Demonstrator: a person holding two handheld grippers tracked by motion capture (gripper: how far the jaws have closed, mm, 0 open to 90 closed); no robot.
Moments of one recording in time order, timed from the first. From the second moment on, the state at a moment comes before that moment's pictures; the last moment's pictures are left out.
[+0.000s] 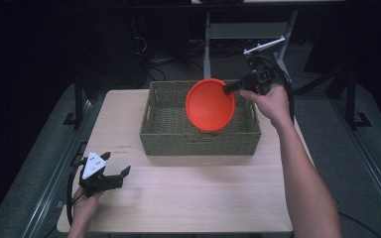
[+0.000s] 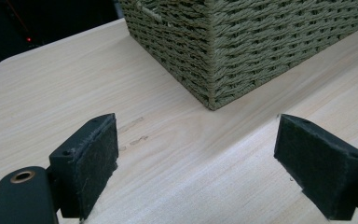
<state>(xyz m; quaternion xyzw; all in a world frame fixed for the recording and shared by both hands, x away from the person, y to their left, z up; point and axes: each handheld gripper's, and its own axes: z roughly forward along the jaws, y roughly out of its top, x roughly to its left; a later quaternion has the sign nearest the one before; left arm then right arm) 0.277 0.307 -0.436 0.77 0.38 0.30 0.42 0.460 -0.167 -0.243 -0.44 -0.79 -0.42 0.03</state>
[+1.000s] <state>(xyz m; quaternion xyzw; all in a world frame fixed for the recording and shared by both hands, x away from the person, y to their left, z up) 0.281 0.306 -0.437 0.76 0.39 0.30 0.42 0.487 -0.168 -0.278 -0.49 -0.76 -0.43 0.00</state>
